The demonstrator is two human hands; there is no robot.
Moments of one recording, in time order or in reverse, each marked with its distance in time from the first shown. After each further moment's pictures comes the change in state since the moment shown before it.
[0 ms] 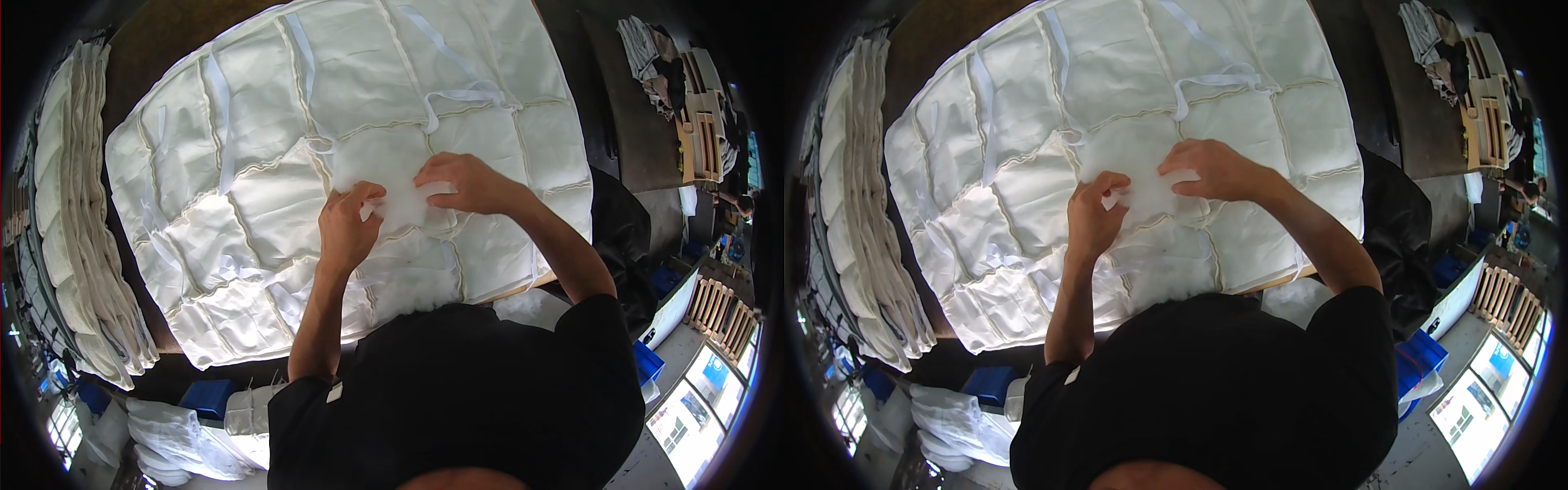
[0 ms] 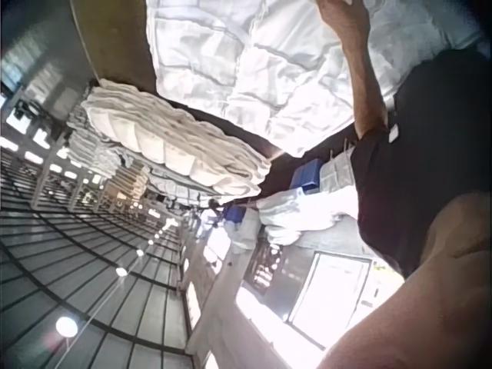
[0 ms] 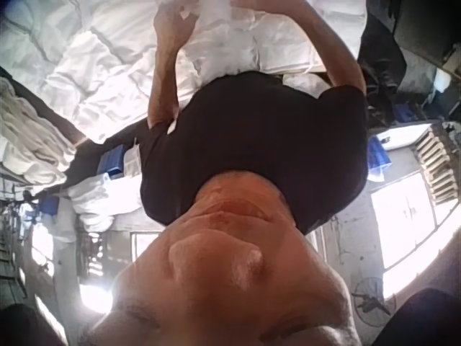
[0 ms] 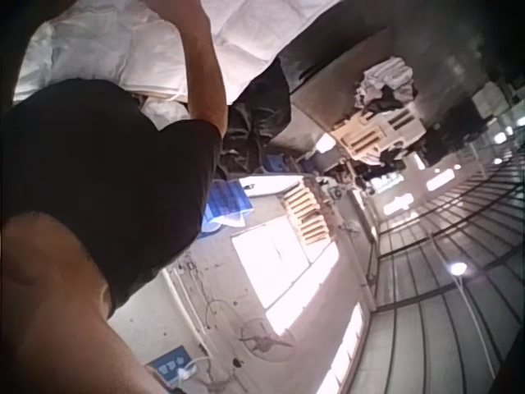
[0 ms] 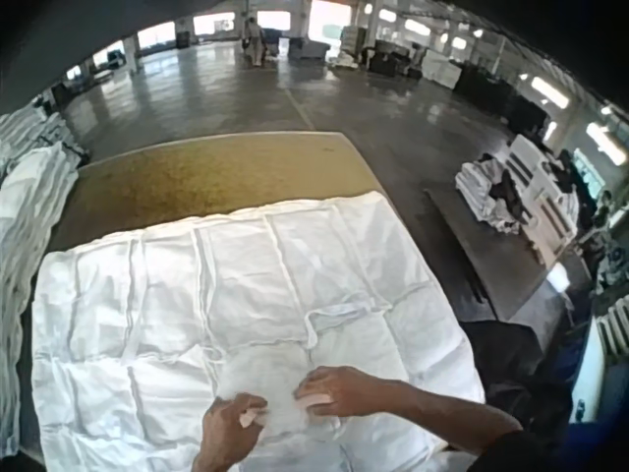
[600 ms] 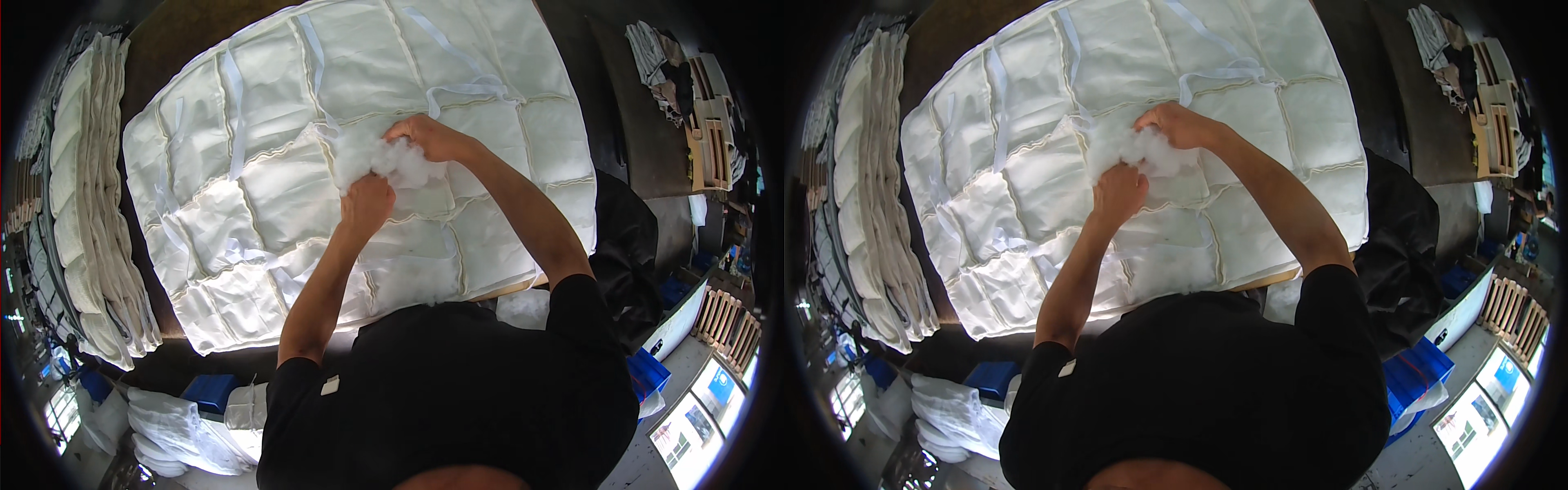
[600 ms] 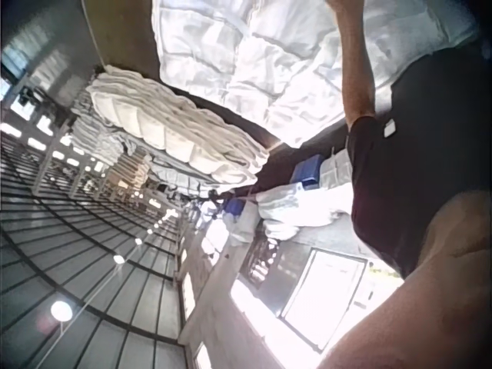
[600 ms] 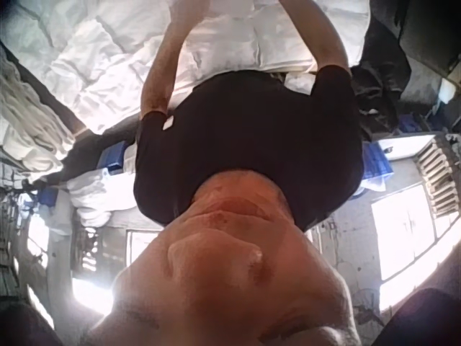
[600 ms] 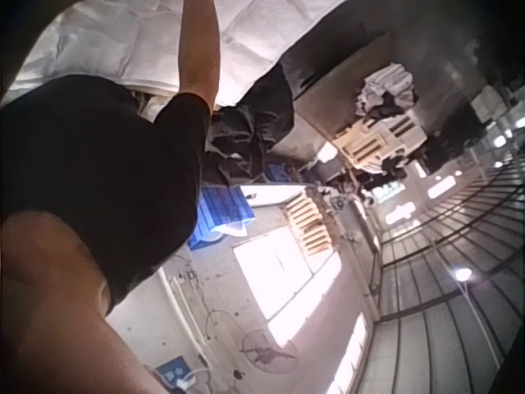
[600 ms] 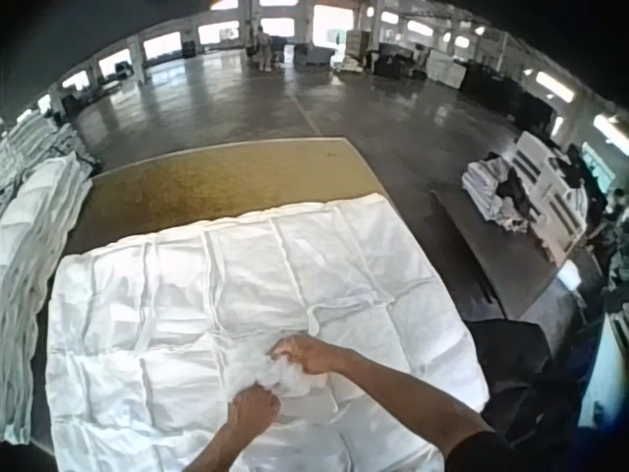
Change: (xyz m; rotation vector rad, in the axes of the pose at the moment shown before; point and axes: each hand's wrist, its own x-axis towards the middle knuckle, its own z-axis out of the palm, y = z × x) left_hand 0.009 -0.041 0.063 0.537 0.116 0.292; right_hand 0.057 0.061 0.029 0.199 -0.011 0.143
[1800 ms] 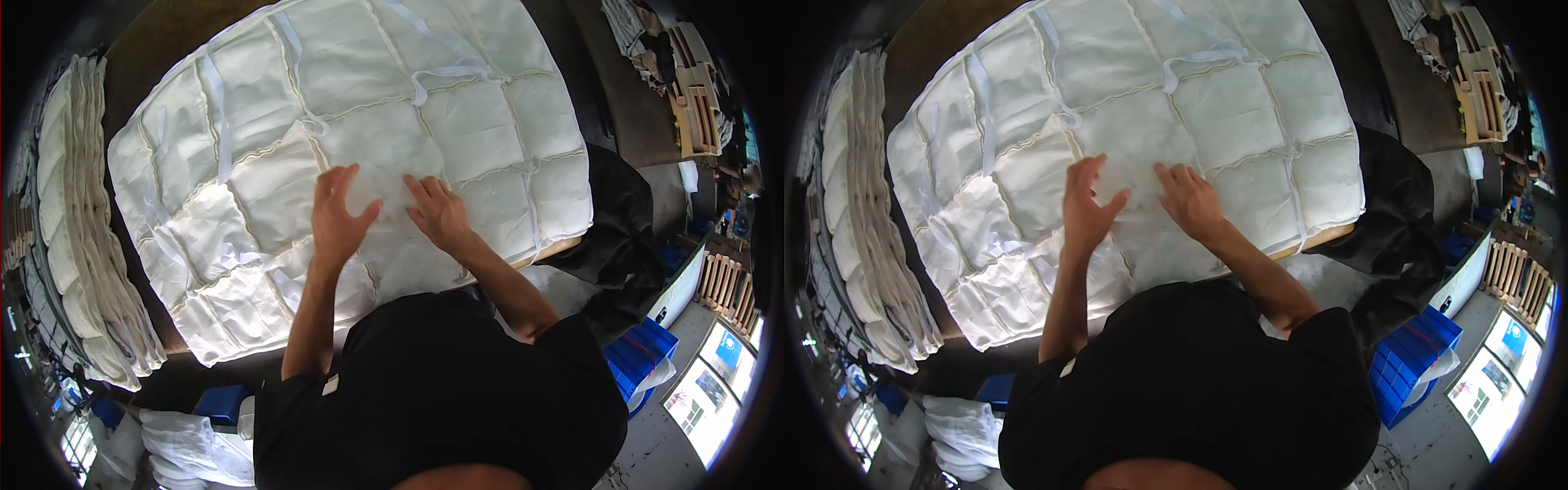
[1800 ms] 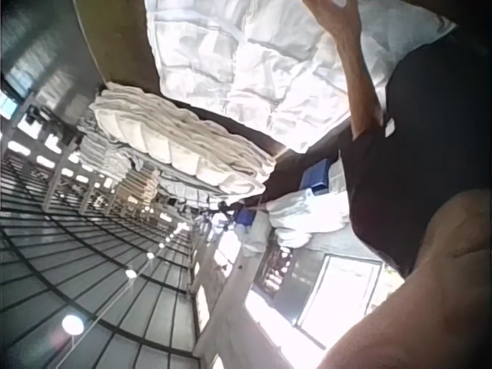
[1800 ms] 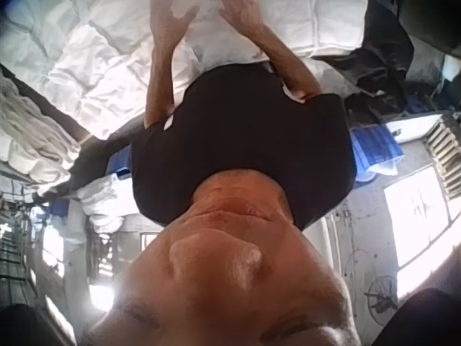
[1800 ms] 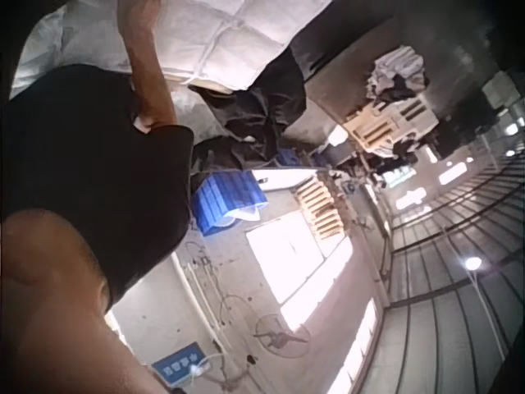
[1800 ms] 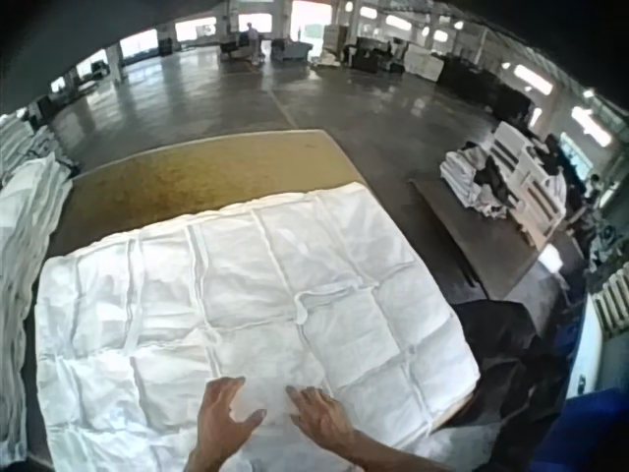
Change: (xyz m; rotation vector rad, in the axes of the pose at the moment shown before) left_hand -0.039 -0.005 -0.059 -0.531 0.084 -0.141; right_hand -0.113 -0.057 0.137 -0.514 0.533 0.255
